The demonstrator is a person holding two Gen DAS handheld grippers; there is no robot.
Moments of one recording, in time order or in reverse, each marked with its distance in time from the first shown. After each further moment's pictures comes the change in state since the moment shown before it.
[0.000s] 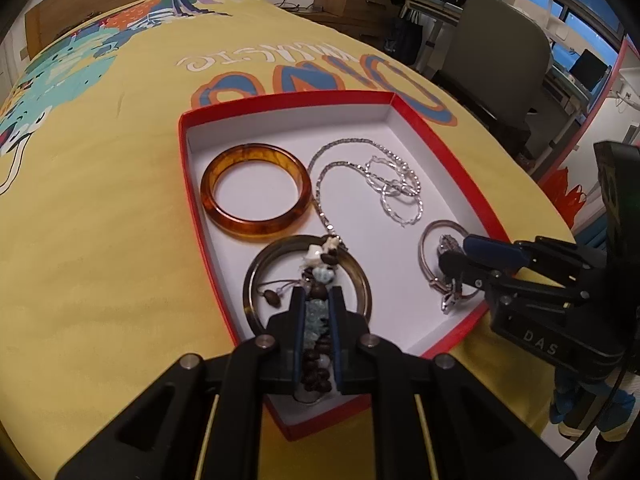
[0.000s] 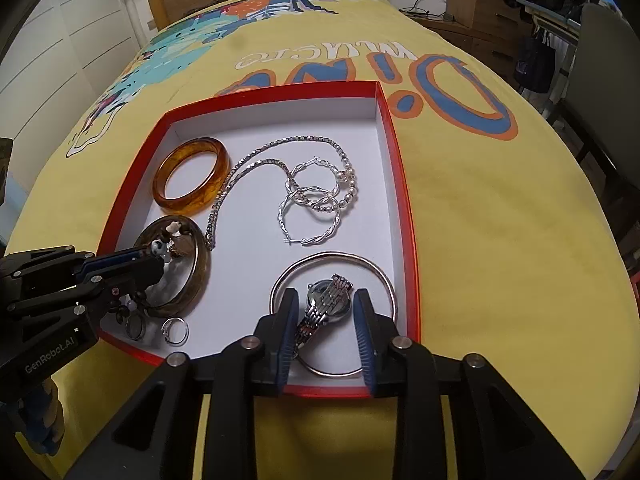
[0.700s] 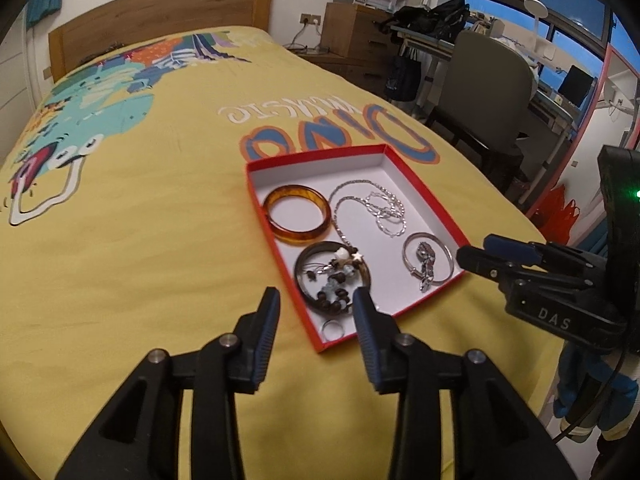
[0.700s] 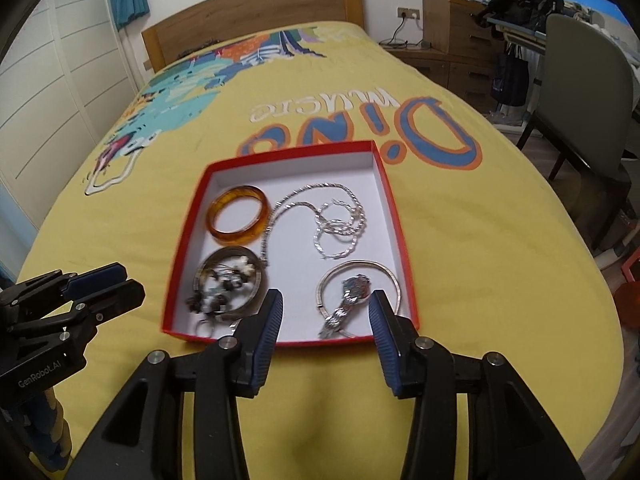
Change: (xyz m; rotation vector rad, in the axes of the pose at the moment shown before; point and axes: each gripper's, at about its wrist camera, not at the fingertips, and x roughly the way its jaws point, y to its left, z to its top) left arm -0.105 0.012 -0.029 0.018 -0.148 0.054; right arm -0.083 0.035 -0.009 0.071 -0.137 -0.014
